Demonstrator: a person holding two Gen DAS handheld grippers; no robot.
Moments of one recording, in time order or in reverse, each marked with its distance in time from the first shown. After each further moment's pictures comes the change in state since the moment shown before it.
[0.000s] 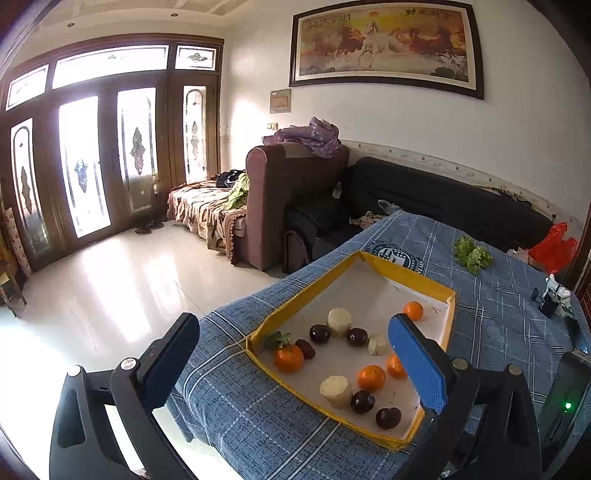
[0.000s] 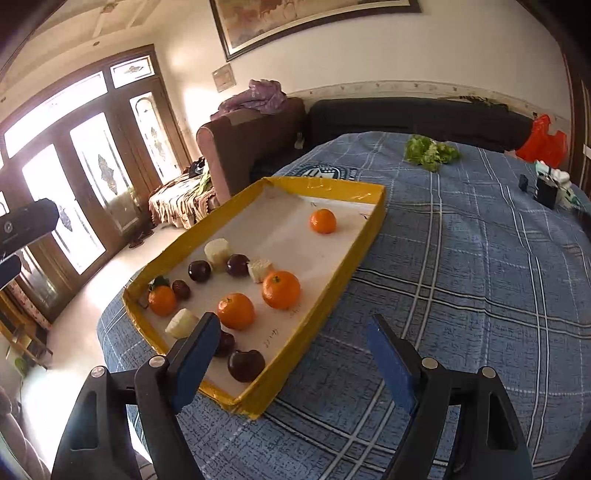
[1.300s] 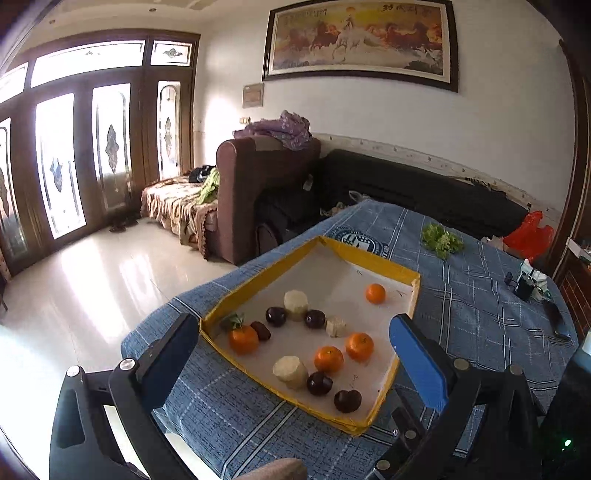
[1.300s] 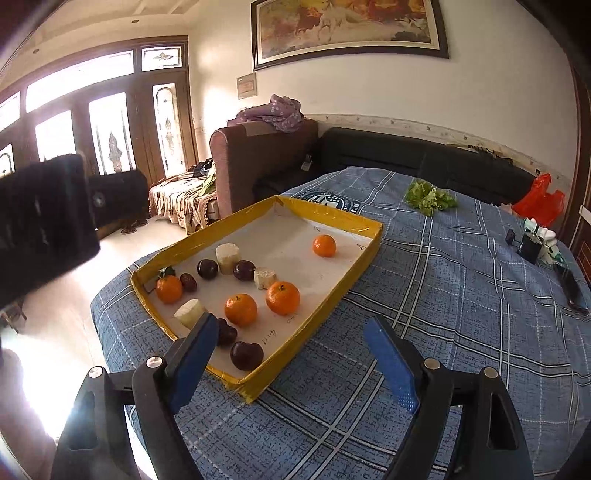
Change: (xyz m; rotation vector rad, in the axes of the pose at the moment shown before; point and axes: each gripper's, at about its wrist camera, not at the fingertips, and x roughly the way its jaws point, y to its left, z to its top) left arm 0.007 -0.035 -0.025 0.020 0.055 -0.117; right arm -0.034 0.018 -0.008 -0.167 -0.063 -0.075
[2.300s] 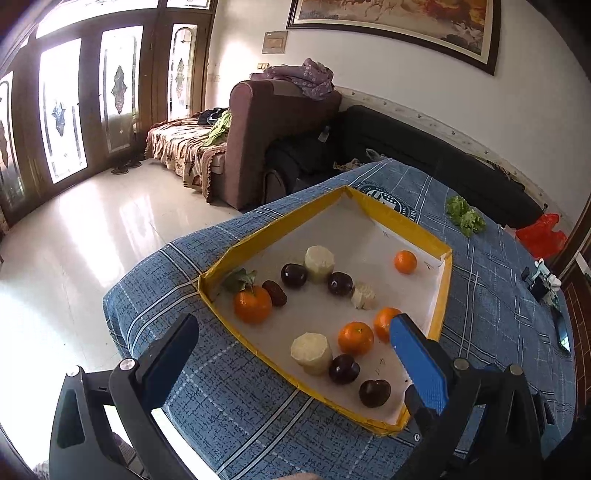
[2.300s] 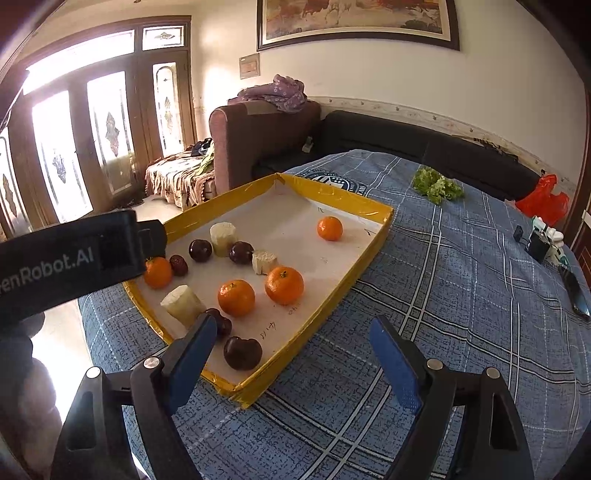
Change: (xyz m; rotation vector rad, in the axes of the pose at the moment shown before) left arm 0.057 0.033 -0.009 -0.114 0.189 0.011; right arm 0.032 0.012 0.003 -0.049 0.071 -0.006
